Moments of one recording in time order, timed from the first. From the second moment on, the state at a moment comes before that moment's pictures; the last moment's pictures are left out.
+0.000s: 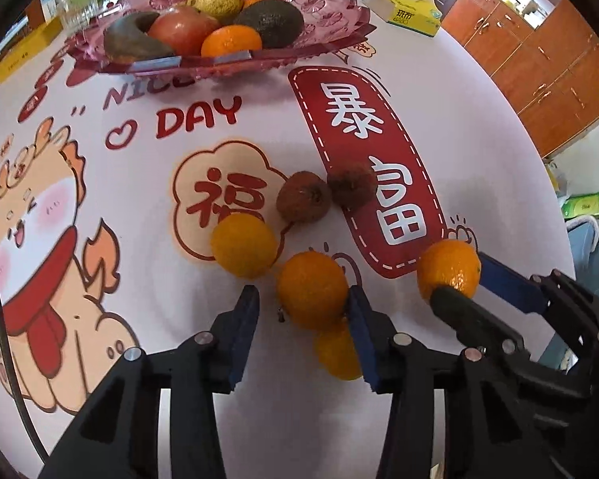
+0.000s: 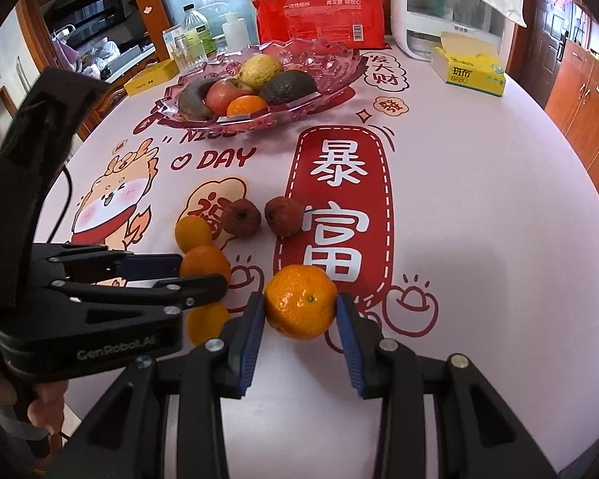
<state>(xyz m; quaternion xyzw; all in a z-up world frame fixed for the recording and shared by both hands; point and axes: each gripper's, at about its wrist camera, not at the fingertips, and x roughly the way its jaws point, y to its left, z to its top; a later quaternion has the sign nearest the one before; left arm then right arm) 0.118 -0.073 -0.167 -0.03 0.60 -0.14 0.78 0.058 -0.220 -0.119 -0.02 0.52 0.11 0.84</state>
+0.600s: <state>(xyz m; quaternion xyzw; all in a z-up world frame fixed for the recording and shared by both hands) 0.108 -0.029 -0.037 -0.01 0.50 -0.10 0.86 0.059 -0.189 -0.043 -0.03 0.46 0.14 0.88</state>
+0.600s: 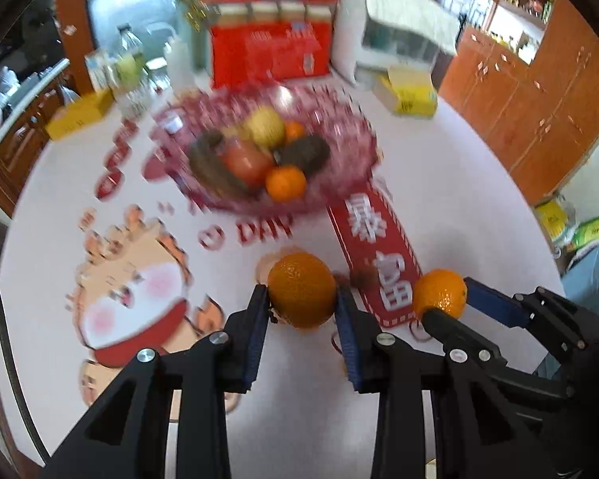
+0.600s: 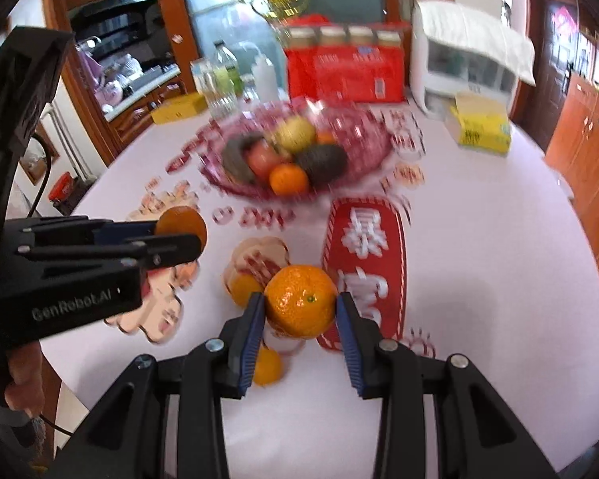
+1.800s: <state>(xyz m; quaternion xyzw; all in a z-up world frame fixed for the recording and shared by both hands) 0.296 0.027 -0.017 0.02 0.48 -0.10 0.87 0.260 -0.145 0.011 -0.01 0.42 0.06 0.90</state>
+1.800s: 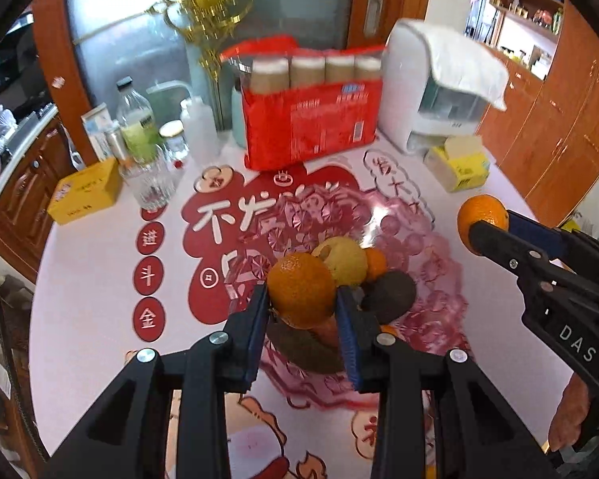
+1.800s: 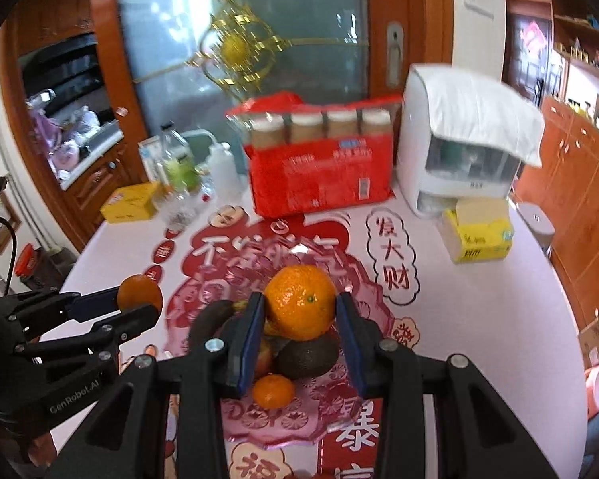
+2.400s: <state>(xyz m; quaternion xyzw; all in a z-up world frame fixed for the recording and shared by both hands) 0.346 0.009 -0.111 0.04 0.54 -0.11 0.84 0.303 -0.148 -0.090 0.00 0.52 0.04 0.85</state>
